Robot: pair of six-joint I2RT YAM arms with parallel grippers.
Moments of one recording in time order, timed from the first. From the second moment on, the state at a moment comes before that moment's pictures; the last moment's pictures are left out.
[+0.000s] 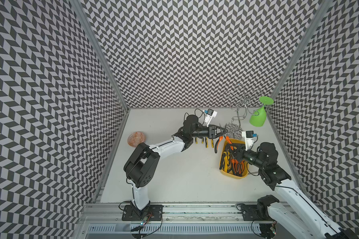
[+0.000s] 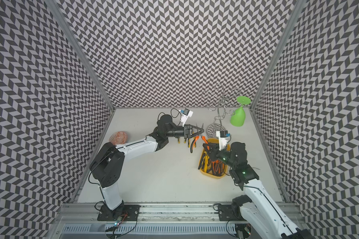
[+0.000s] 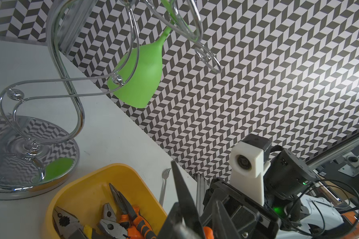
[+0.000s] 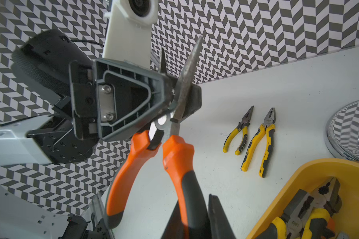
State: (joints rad) left arm -0.70 1.86 1.28 0.59 0.85 -0.81; right arm 0.28 0.80 0.50 0.04 -0.51 0.44
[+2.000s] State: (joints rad) left arm -0.65 1.87 1.30 0.44 0.85 -0.79; right arm 0.41 0.80 0.51 0.04 -0.19 0.31
